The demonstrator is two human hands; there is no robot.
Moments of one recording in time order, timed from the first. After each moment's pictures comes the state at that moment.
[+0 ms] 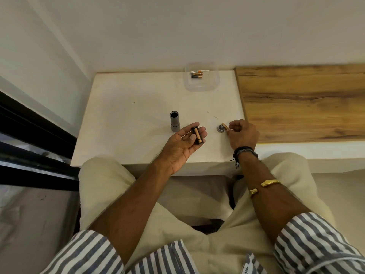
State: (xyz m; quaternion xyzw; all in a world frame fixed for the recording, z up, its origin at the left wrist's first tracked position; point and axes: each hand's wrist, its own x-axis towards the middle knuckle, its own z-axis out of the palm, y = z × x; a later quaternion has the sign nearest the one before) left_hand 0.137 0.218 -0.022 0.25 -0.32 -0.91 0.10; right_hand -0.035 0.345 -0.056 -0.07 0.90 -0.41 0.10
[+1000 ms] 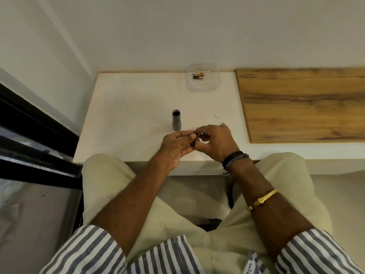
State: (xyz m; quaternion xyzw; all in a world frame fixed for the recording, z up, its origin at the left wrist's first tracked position) left_hand 0.143 0.212 -0.022 0.41 -0.42 -0.80 0.10; right_hand 0.031 0.327 0.003 -0.46 0.83 -0.28 0.16
